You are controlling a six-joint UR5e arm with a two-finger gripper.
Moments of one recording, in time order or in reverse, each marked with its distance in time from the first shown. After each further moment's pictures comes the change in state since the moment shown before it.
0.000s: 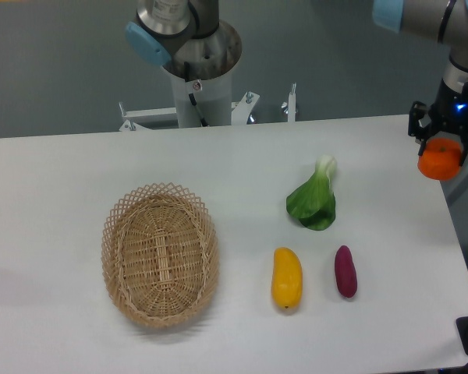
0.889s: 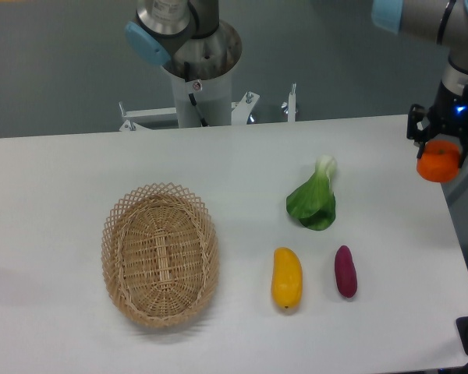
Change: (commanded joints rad) arm -0.054 -0.020 0.006 0.017 -0.008 -0.196
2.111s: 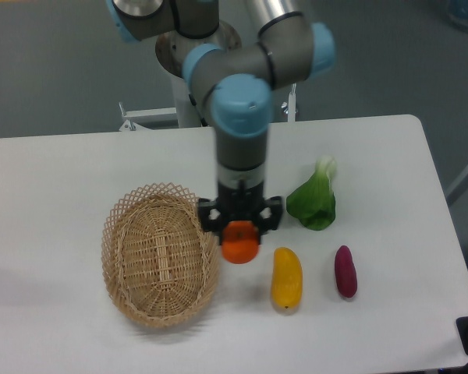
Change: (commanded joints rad) arm -0.663 0.025 -0.268 0.244 0.080 -0.987
